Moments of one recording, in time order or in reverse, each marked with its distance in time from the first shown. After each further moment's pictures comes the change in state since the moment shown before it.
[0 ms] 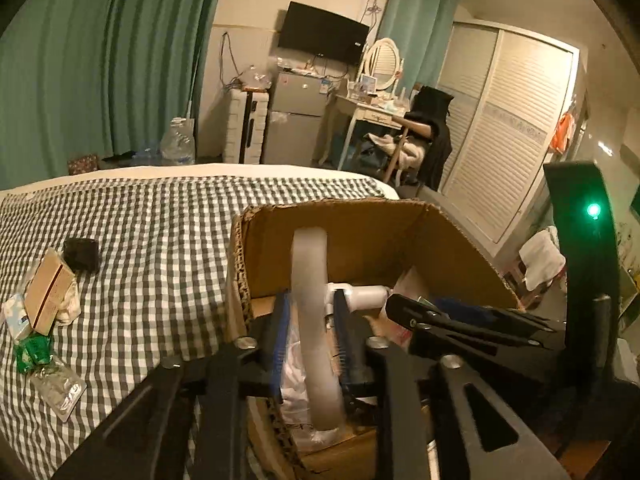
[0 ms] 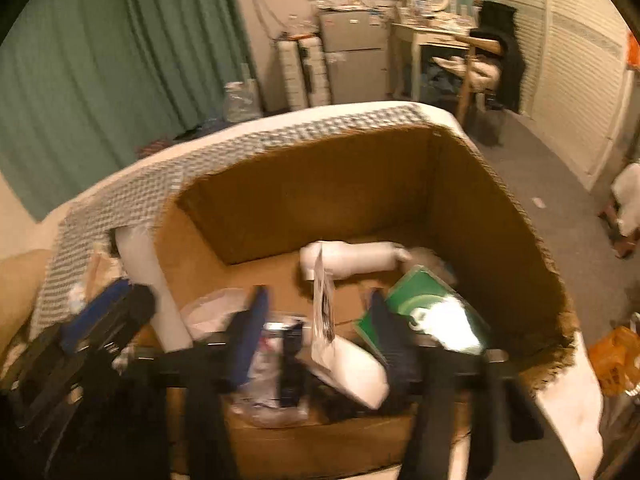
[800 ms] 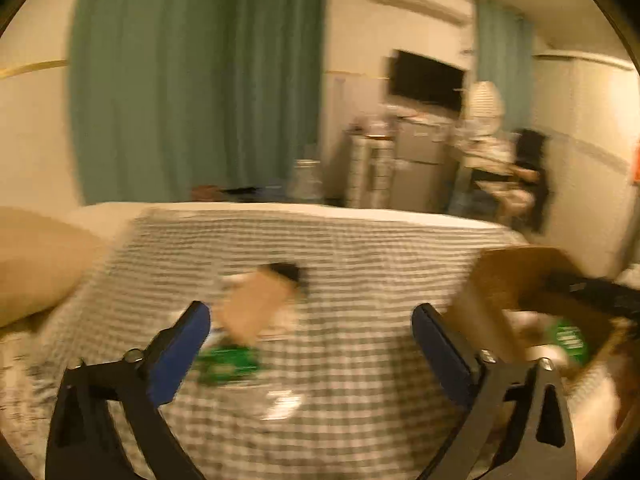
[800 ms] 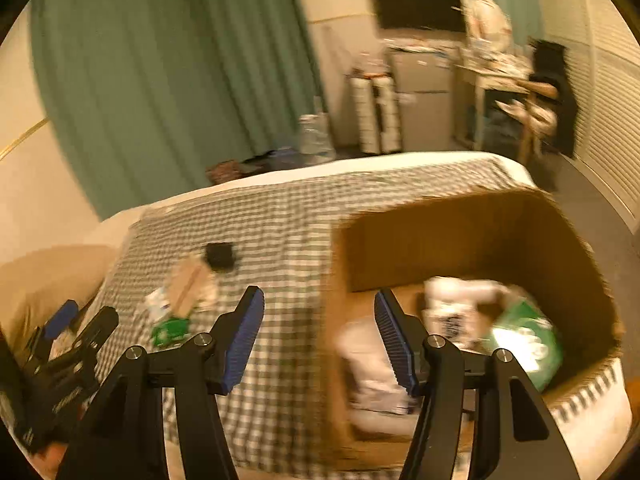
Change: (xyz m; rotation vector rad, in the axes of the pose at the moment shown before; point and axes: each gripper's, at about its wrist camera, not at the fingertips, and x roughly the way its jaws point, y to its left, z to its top) left arm -0.129 0.178 -0.033 -0.073 -0.185 0.497; right arm -0.052 0.110 -0.003 -0.141 -0.144 0.319
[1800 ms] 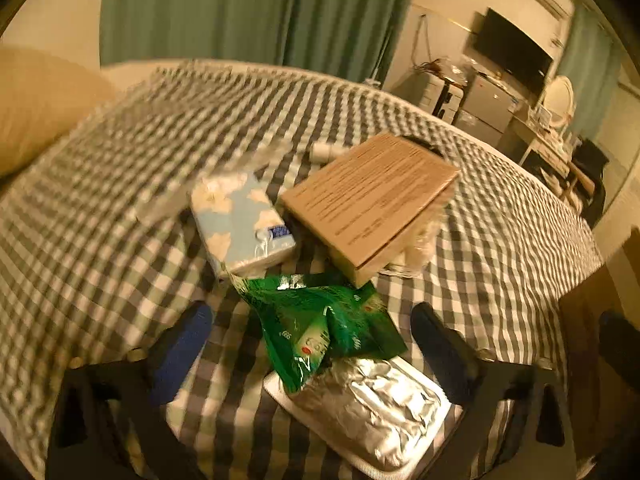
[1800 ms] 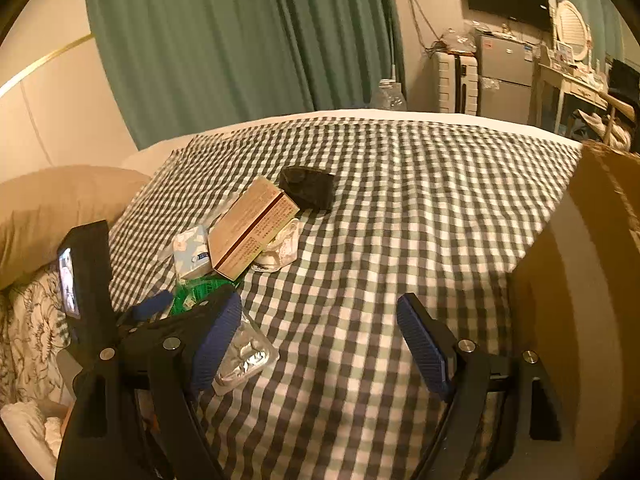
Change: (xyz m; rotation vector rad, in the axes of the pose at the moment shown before) left arm 0.193 0.071 -0.085 -0.251 0.321 -0.037; right arm 0.152 0.098 -0.066 -0.151 0.101 0.103
